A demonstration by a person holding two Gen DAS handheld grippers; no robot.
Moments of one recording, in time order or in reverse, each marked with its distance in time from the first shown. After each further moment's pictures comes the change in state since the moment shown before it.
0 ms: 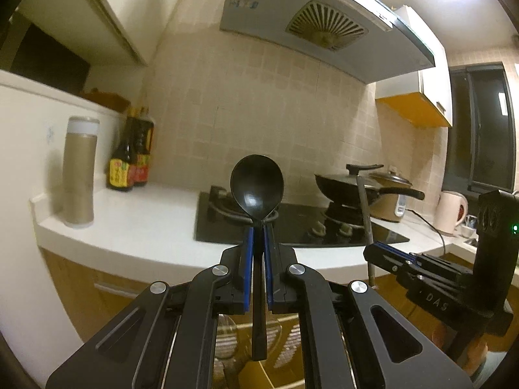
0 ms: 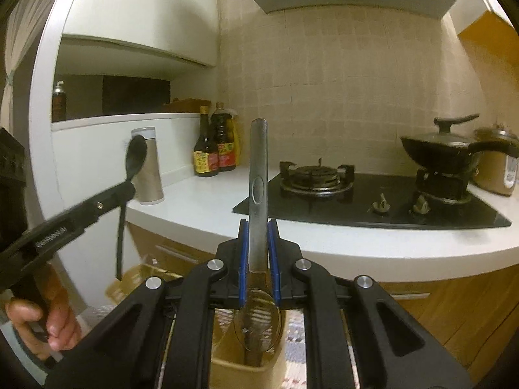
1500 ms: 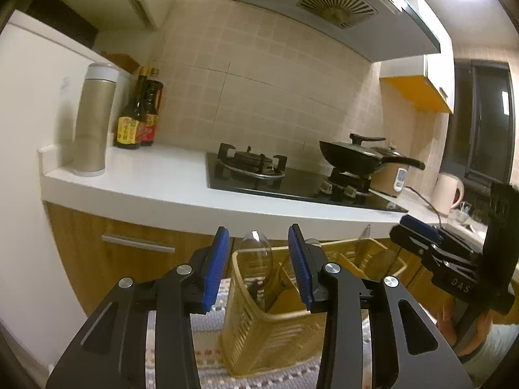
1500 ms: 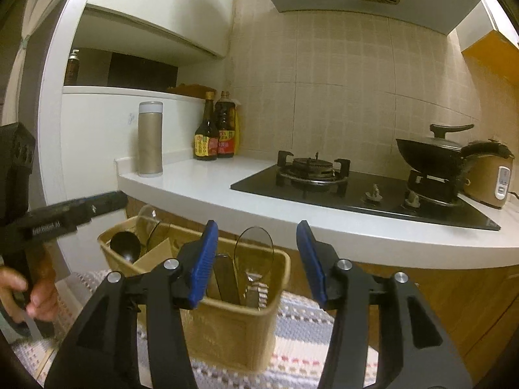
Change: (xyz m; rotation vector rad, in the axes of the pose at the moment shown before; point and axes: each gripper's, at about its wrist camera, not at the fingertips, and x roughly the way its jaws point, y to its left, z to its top) left arm -0.021 0.051 -0.046 -0.061 0.145 -0.037; right arm -0.024 0.017 -0.040 -0.081 0.022 -0.032
